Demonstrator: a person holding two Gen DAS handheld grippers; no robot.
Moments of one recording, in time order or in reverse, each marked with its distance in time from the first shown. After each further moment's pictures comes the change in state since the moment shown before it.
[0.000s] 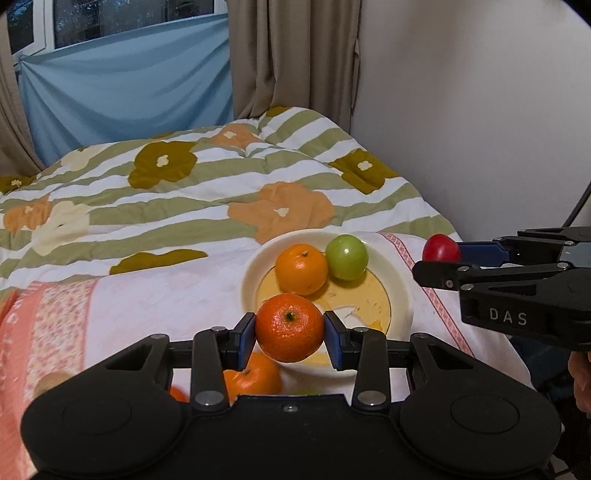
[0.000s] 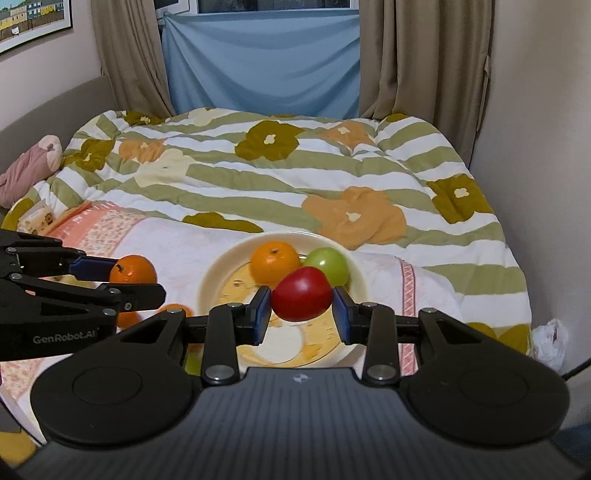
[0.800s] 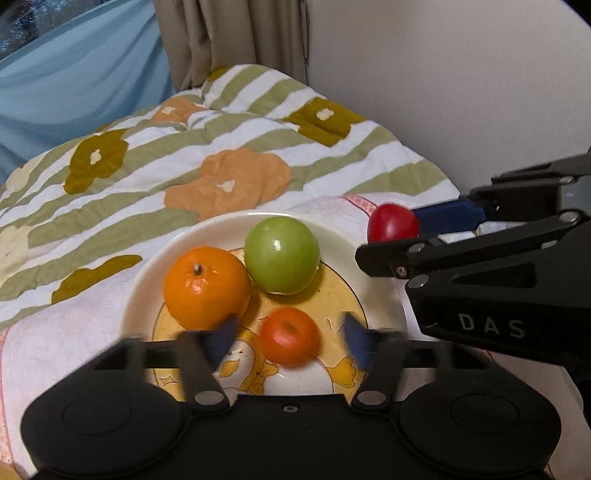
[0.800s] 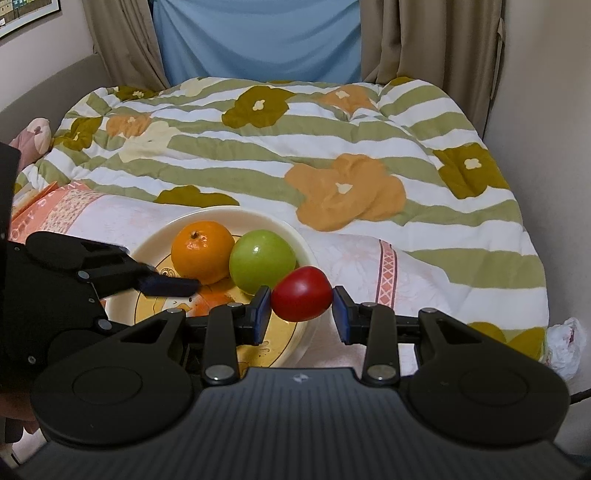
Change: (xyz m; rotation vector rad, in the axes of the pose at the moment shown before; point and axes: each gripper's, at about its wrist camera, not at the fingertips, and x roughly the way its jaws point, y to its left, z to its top) left arm 0.126 -0.064 0.017 0.161 0.109 -0.034; right arm 0.086 -0.065 0.001 0.004 0.094 0.049
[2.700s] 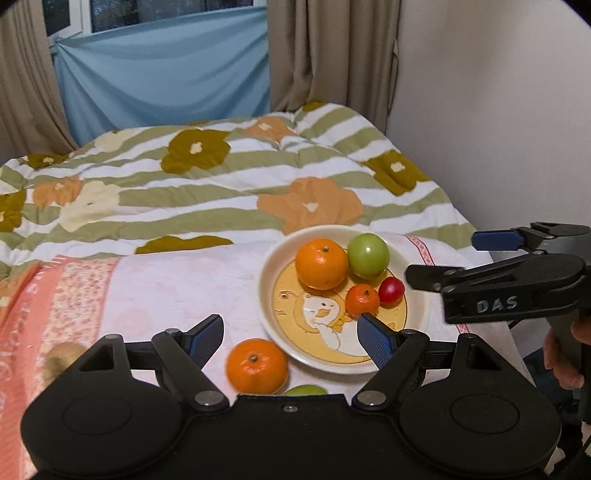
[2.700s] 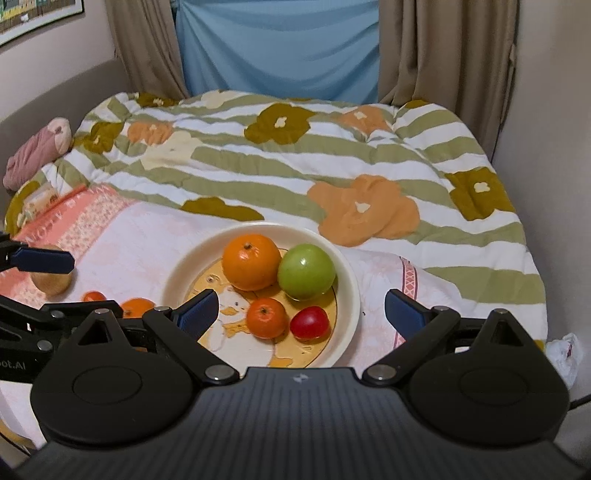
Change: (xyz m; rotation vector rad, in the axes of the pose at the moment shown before) left arm -0.139 0.049 -0.048 -0.256 -0.097 0.137; right arm -0.056 0.043 0.001 -0.031 -0.074 0.012
